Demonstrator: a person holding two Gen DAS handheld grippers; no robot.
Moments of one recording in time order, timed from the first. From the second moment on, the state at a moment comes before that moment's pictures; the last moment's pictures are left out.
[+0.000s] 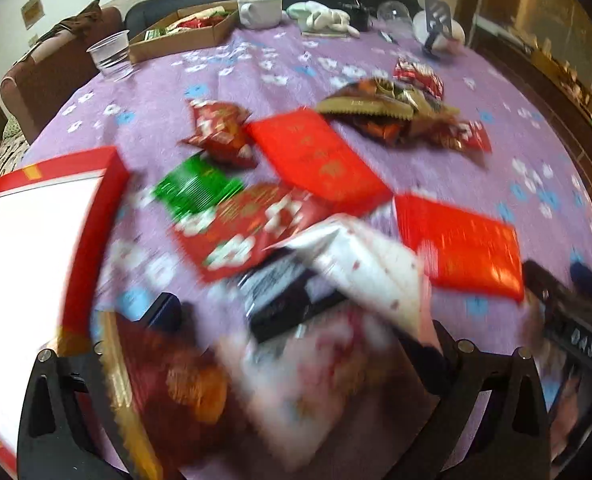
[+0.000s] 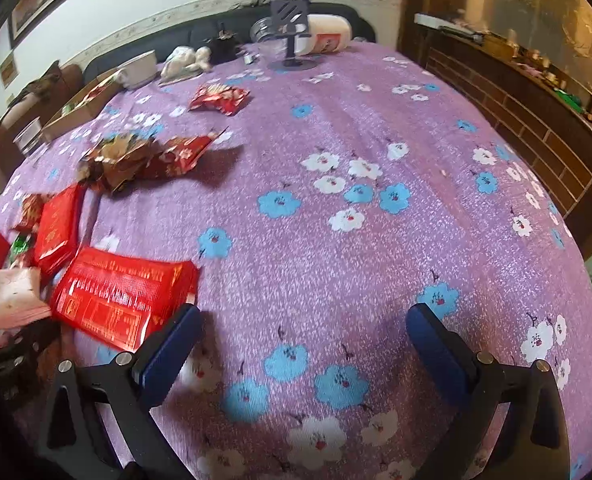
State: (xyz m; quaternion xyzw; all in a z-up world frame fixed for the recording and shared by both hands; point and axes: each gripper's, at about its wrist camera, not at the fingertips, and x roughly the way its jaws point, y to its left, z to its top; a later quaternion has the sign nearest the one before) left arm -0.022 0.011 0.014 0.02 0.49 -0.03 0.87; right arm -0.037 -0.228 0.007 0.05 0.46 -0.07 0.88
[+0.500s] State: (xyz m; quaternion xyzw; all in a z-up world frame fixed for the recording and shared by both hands) left arm -0.153 0.128 0.067 0.11 0.37 0.00 0.92; right arm -0.078 -0.141 0.056 0.06 0.43 0.12 0.89
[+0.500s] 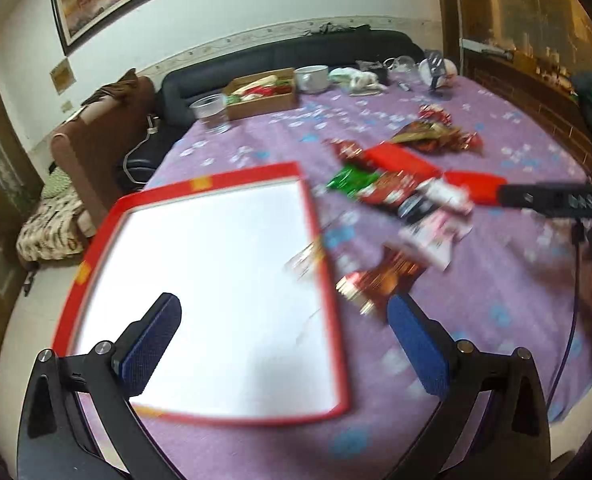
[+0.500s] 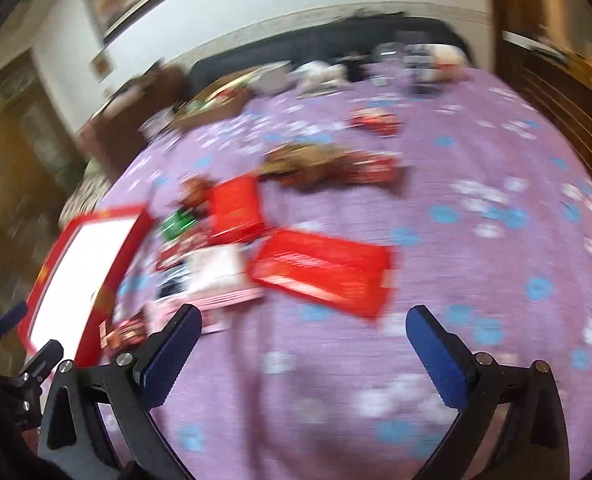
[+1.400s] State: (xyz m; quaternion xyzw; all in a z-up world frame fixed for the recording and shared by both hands) left arm -0.118 0.058 0.063 0.27 0.37 -0.18 0.87; right arm -0.038 -0.146 0.020 0.11 0.49 0.12 0.86
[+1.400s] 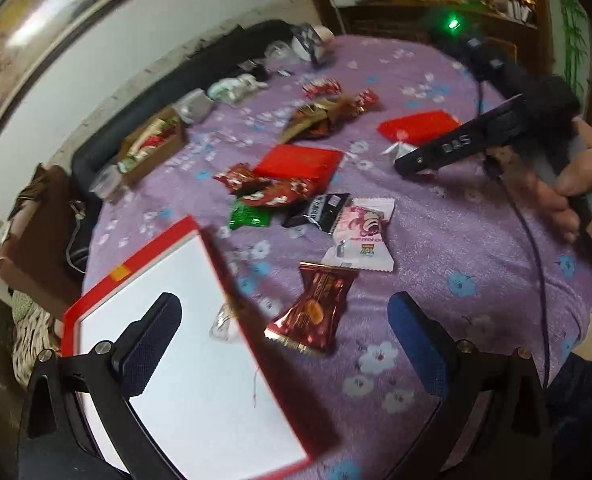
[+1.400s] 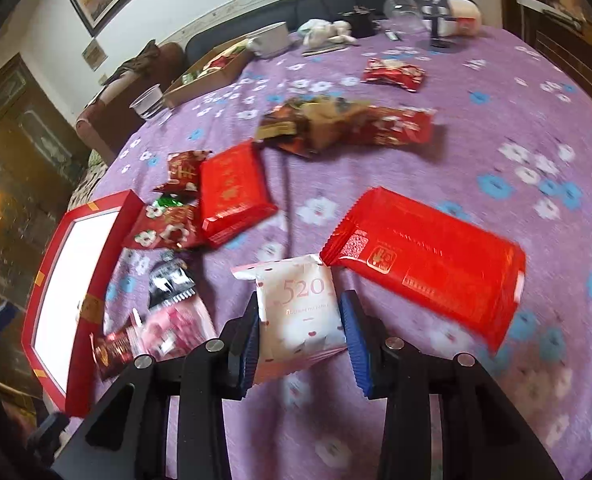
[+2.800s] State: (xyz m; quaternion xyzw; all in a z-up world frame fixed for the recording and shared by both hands) left arm -0.128 0.074 0.037 0.12 0.45 -0.25 0.85; right arm -0.069 -0.147 0.020 0.13 0.46 0.15 0.87
